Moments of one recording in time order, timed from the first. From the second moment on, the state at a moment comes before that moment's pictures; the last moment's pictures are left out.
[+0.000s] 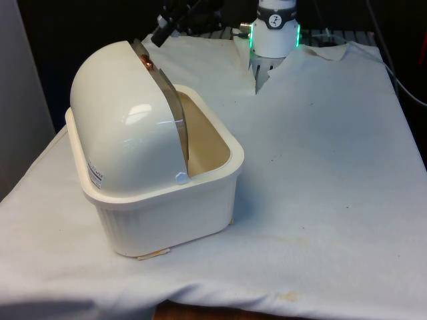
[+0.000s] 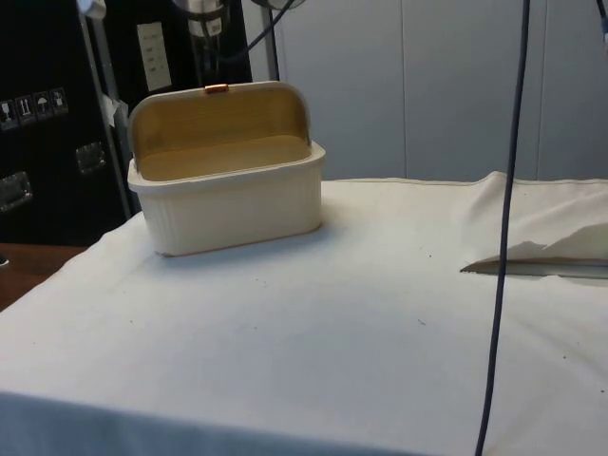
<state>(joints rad) 0.05 0.28 -0.13 -1.85 -1.00 2.36 0.21</state>
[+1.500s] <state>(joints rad) 0.03 0.38 -0.21 -1.71 -0.69 2.38 -0.08</state>
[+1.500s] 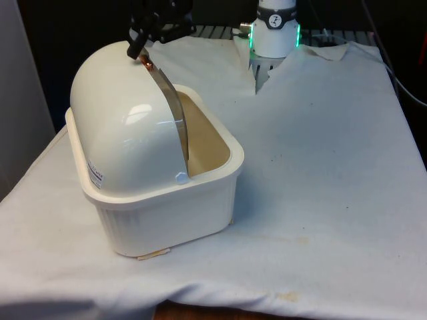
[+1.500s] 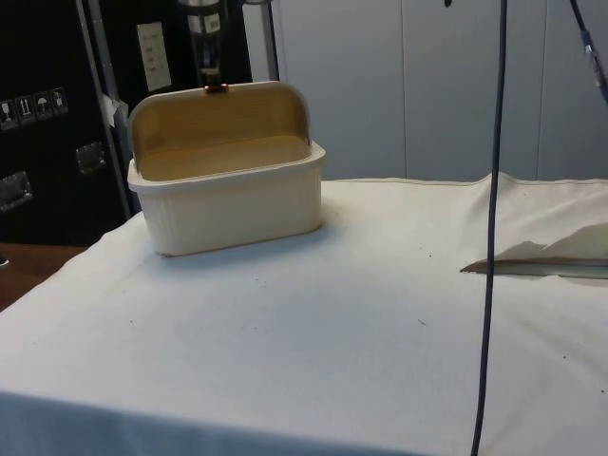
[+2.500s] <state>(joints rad) 0.04 0.38 -0.20 -1.72 -0.53 2.39 -0.19</state>
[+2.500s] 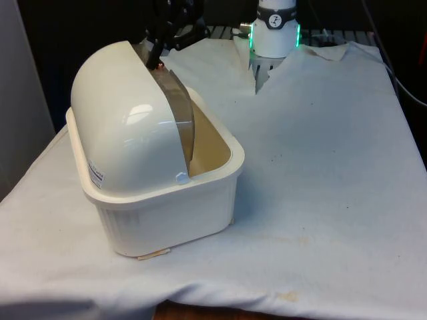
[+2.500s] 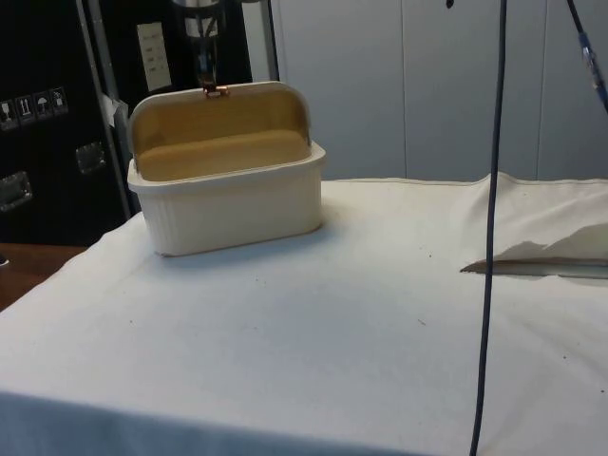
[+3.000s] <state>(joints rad) 0.04 0.38 -0.20 -1.72 -0.38 2.38 -0.33</state>
